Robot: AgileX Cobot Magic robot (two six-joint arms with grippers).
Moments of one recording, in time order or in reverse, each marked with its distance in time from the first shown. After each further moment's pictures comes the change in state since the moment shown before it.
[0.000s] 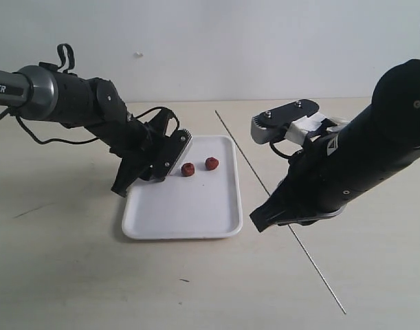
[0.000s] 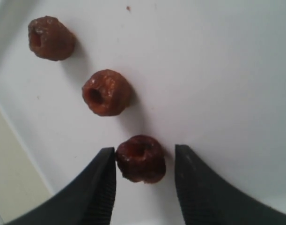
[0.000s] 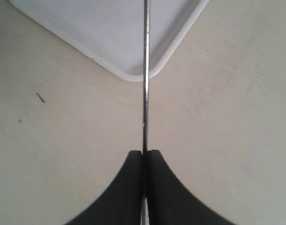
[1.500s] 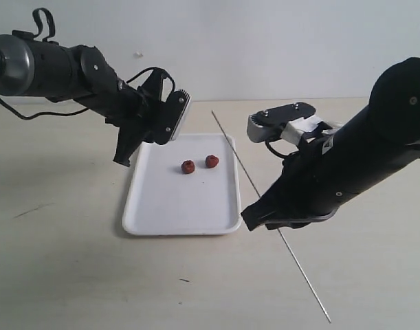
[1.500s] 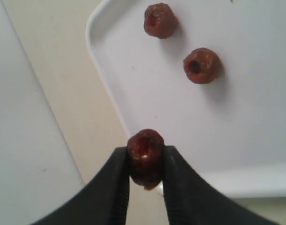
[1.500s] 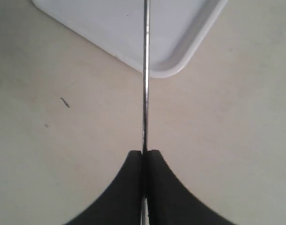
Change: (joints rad) left arm -0.002 -0.118 -0.004 -0.006 -0.060 -0.063; right arm 0.000 0.017 0.000 0.138 0.000 -0.067
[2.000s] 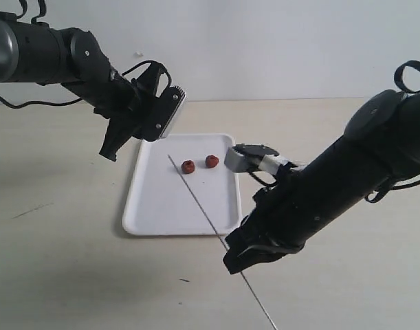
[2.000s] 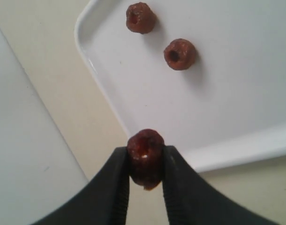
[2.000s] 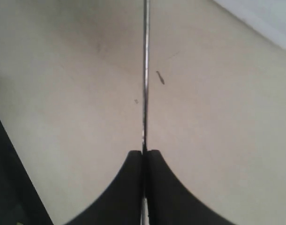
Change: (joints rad) left arm 0.000 -0.055 0.000 0.124 0.101 -0.034; right arm -0.086 0.199 0.000 0.590 0.235 -0.628
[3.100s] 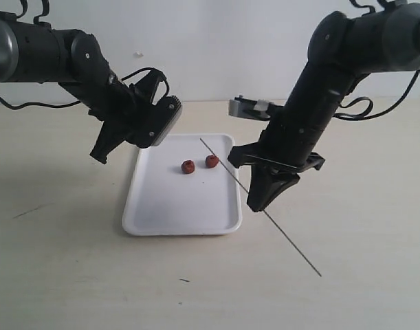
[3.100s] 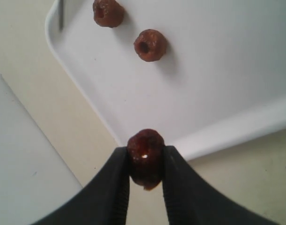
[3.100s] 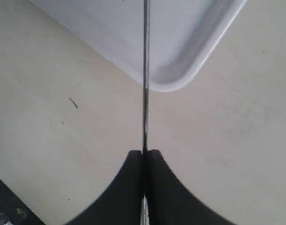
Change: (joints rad) left arm 0.000 0.000 0.000 0.088 0.049 -0.004; right arm -0.099 0.309 -0.619 -0.481 0.409 0.567
